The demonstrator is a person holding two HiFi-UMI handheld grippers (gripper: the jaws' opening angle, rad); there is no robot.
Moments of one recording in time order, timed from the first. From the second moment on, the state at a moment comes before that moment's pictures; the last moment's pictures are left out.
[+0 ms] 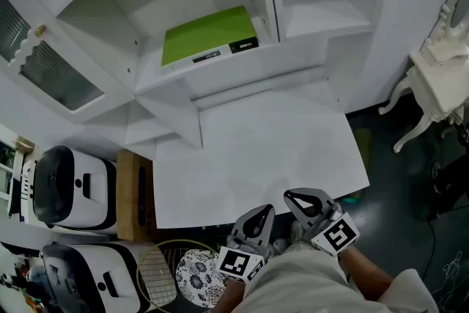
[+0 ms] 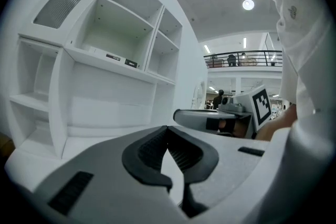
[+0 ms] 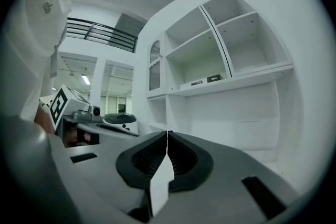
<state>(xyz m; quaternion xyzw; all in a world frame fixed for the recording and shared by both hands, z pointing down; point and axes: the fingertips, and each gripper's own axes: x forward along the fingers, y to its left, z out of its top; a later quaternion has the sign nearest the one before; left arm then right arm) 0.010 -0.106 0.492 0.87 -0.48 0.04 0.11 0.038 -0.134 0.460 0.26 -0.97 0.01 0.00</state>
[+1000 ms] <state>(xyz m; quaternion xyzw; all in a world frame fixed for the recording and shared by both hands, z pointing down) -0.058 0.038 0.488 0.86 -0.49 0.03 0.09 0.015 0.002 0.484 0.27 -0.96 0.05 0.04</state>
